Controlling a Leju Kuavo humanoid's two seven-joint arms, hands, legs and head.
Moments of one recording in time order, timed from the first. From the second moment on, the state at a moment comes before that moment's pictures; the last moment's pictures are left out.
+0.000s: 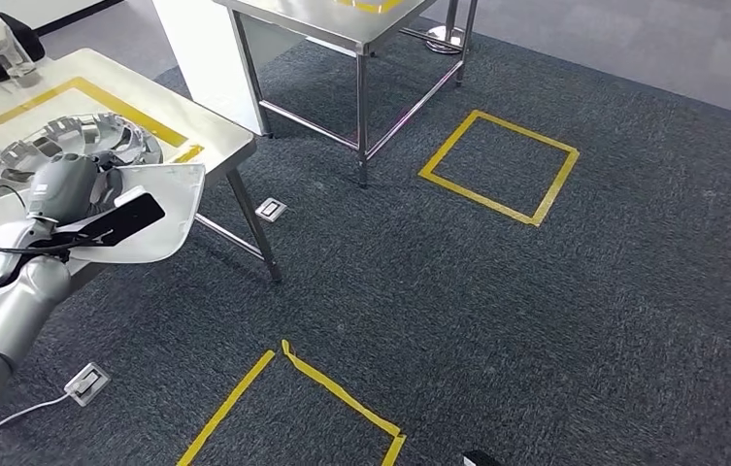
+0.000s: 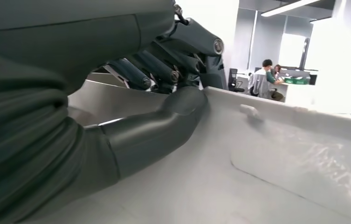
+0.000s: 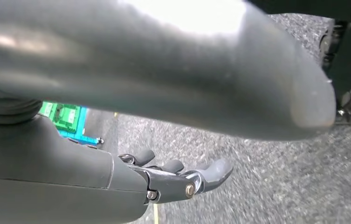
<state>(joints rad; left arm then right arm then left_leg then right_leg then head) -1.05 0.16 -0.53 -0.38 -0.69 0.23 -0.40 -0.05 0.11 -0.67 -0.18 0.78 0.14 0.33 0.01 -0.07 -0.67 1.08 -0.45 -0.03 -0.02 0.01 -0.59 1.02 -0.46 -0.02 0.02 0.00</state>
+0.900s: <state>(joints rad) -1.03 0.19 -0.53 -0.39 -0.67 0.23 -0.43 -0.05 0.11 -0.67 -0.18 0.79 0.14 0.32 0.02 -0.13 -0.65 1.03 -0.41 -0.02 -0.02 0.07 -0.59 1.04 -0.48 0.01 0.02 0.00</state>
